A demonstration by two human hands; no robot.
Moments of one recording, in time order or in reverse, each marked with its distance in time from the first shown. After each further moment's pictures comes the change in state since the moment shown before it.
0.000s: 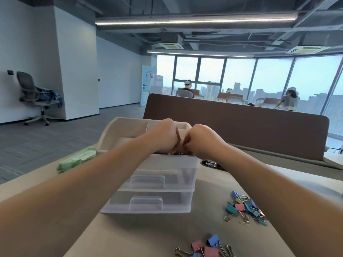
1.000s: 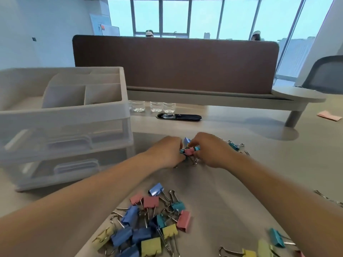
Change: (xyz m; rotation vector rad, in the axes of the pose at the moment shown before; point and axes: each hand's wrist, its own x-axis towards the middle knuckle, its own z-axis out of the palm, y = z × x) left_hand -0.007 0.072 0.231 0.127 -0.374 0.118; right_hand -0.122 0.196 0.105 -0.042 -0.183 0.229
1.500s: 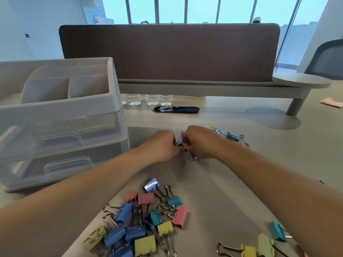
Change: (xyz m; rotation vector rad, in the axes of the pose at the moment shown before) left_hand 0.012 -0.007 0.011 -0.100 -0.005 -0.045; right_hand 0.023 0.003 0.014 -0.155 -0.051 -0.089
